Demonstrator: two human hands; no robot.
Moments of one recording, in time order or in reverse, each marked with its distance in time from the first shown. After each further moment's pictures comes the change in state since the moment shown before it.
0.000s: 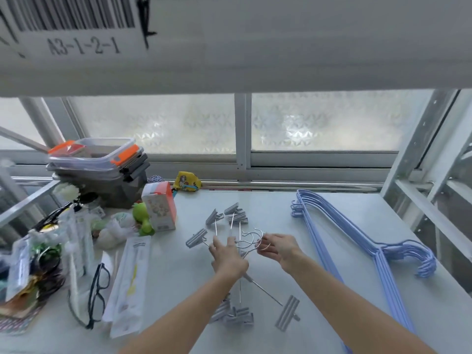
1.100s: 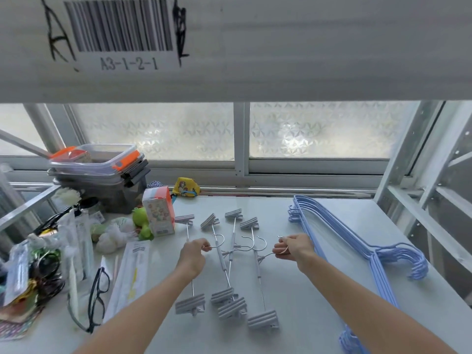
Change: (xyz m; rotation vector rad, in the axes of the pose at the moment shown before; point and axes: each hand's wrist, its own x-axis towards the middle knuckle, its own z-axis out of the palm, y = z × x) left_hand 0.045 -0.074 -0.043 -0.046 0.098 0.233; right_hand -0.005 -0.015 -0.026 -0.206 0.260 -0.053
